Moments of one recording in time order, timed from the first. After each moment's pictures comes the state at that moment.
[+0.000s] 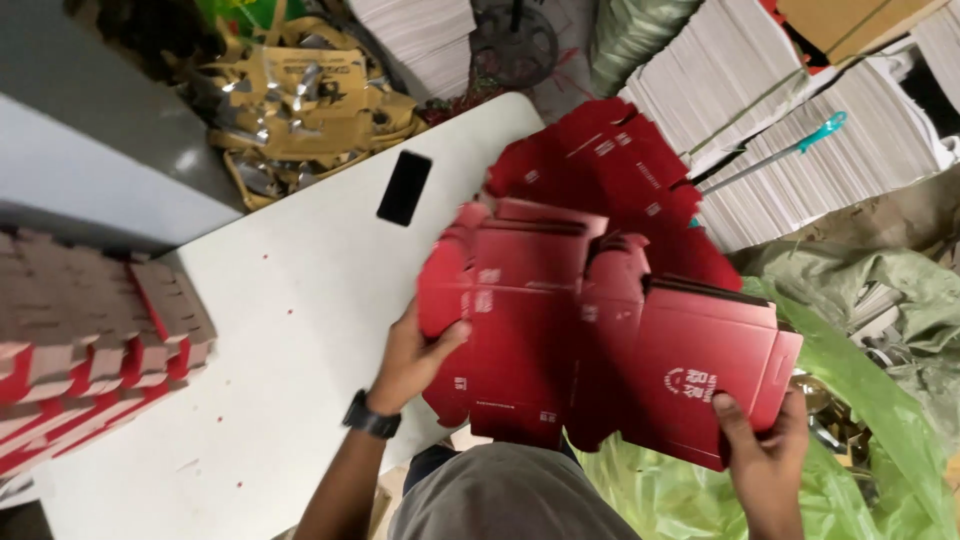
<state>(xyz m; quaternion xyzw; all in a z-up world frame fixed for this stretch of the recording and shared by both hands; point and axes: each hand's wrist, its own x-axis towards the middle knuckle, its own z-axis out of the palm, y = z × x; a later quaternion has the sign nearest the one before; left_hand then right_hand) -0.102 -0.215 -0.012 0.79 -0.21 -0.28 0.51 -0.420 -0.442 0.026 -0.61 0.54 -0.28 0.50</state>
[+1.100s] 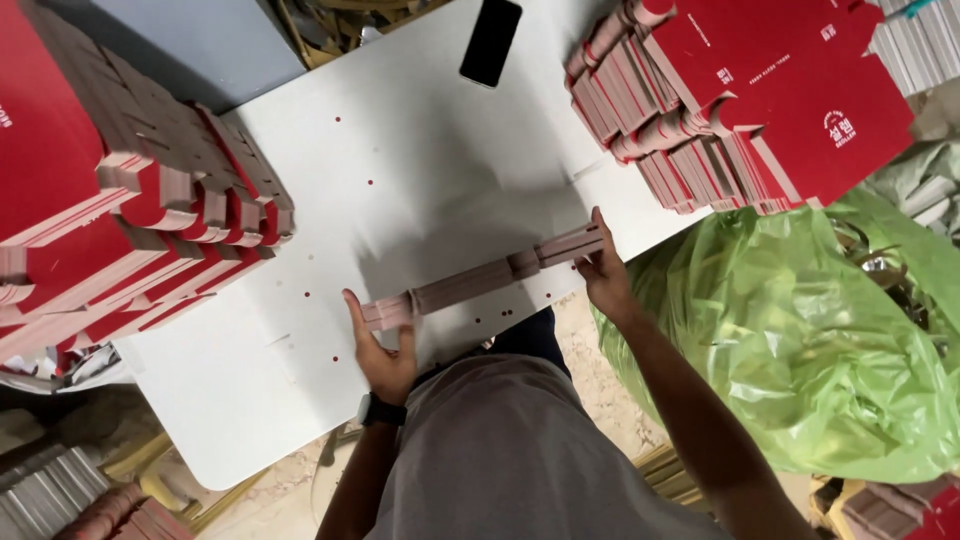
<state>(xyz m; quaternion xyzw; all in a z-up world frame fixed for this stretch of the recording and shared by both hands) -0.159 0.051 -0.136 0.83 -0.13 -0.02 0.54 -0.293 -0.291 -0.195 -0.77 0.20 -0.20 0.57</state>
